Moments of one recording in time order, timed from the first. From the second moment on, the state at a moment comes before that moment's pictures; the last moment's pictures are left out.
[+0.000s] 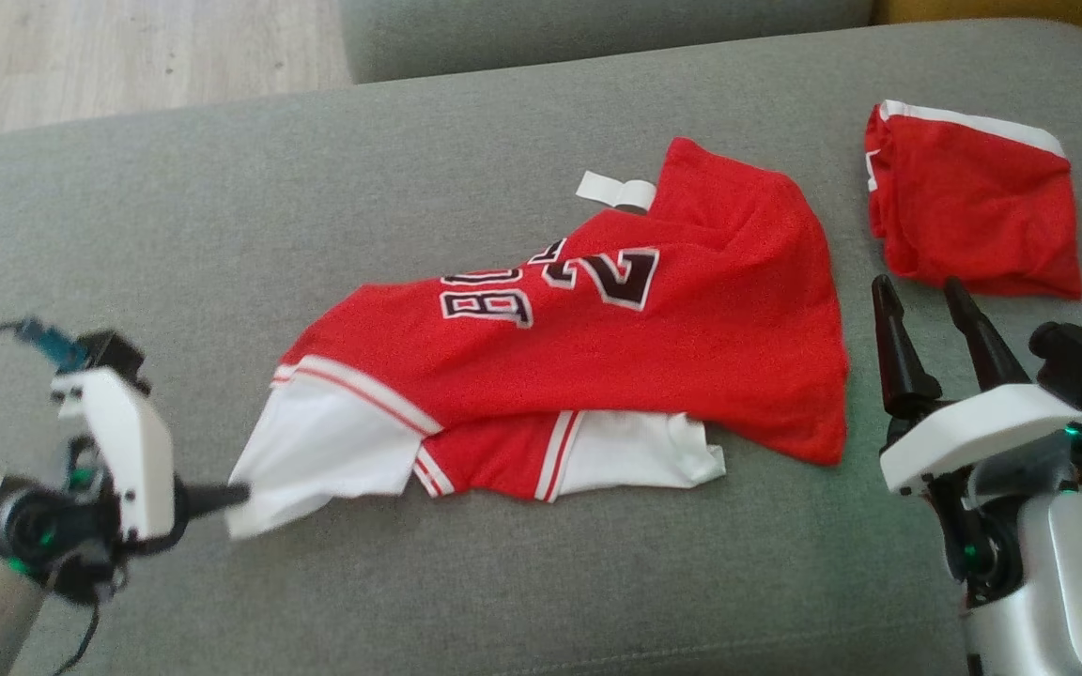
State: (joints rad) left arm -0.48 0.62 -0.64 0.49 -1.21 -0.11 0.84; right arm -0.17 -0.05 -0.04 0.12 0.27 0.13 0.15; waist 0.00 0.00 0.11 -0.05
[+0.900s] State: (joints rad) left arm -0.29 0.60 -0.50 0.18 -0.86 0.07 0.00; right arm -0.11 -0.05 -0.04 0.11 0.27 0.13 0.18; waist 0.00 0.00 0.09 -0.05
